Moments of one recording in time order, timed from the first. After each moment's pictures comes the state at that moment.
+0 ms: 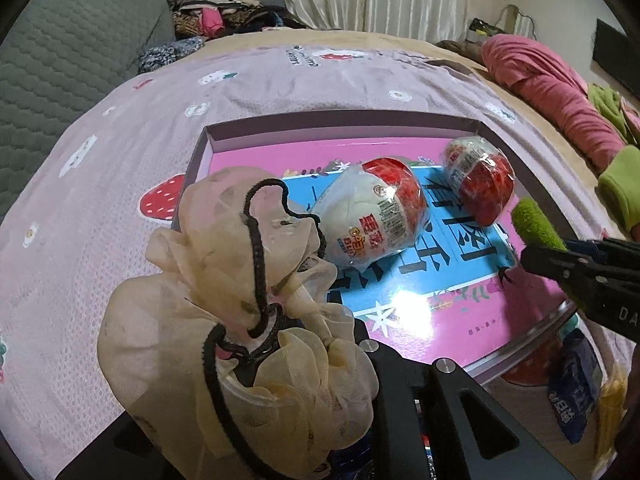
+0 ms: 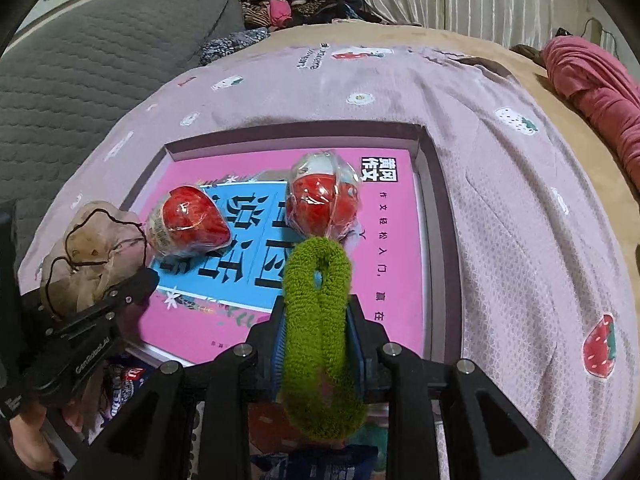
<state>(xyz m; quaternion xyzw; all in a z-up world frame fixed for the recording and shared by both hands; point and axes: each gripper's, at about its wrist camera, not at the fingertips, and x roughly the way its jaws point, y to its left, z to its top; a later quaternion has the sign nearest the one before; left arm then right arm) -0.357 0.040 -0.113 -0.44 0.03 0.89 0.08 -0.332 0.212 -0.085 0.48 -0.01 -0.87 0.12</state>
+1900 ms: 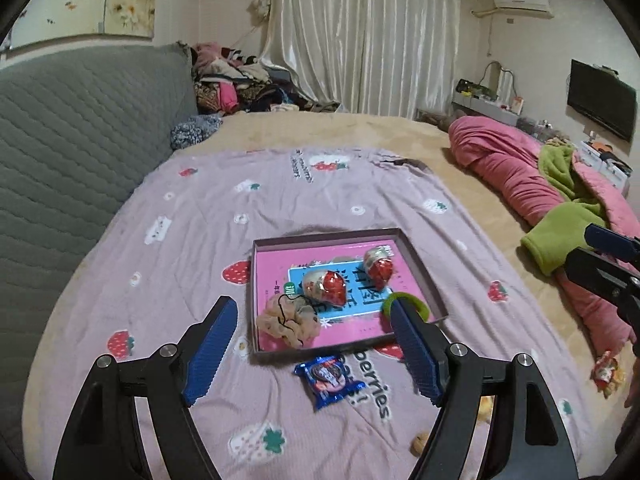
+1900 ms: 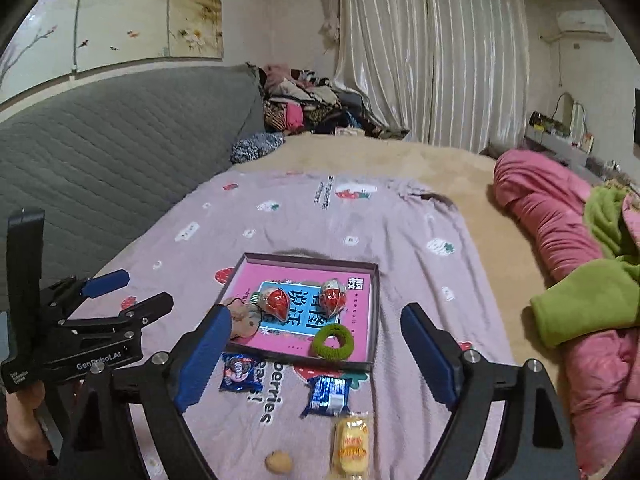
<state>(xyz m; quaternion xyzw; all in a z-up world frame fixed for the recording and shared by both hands) -0.179 0.016 0.120 -0.33 0.01 0.94 0.08 -0.136 0.220 0.156 0.31 0.02 -0.94 0.10</state>
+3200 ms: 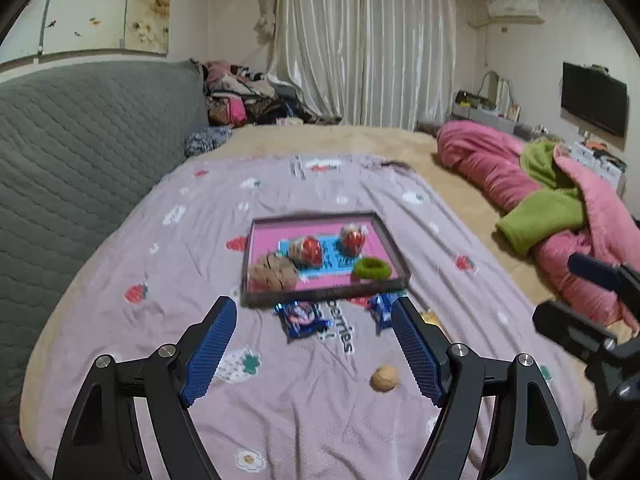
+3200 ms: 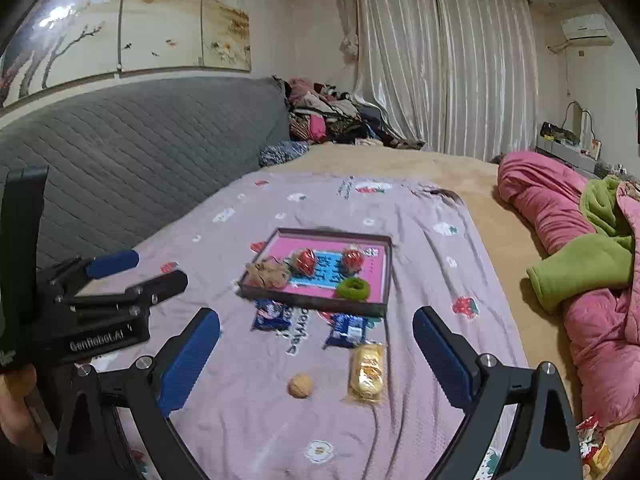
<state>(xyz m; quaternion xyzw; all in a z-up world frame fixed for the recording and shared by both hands) -0.032 0.046 0.114 -0.31 0.01 0.95 0.06 -0.004 0.244 0.120 0.28 0.01 -0.95 0.14</state>
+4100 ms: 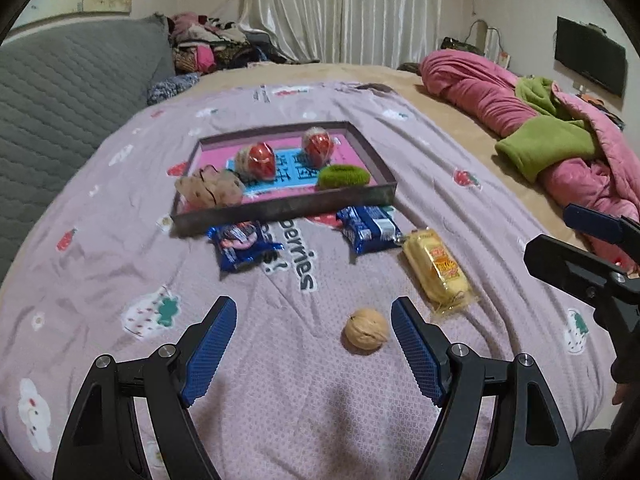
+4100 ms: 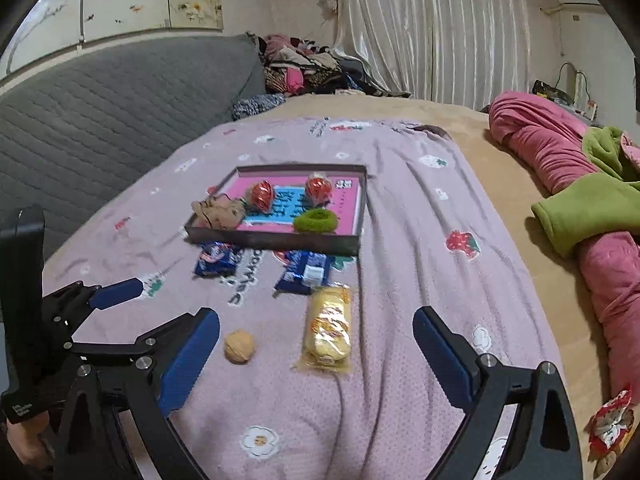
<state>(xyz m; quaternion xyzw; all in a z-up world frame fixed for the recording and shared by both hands) -0.082 0.106 -0.026 -0.39 0.03 0.91 0.10 -0.057 0.282 0.015 0.36 0.00 -0.93 0.12</state>
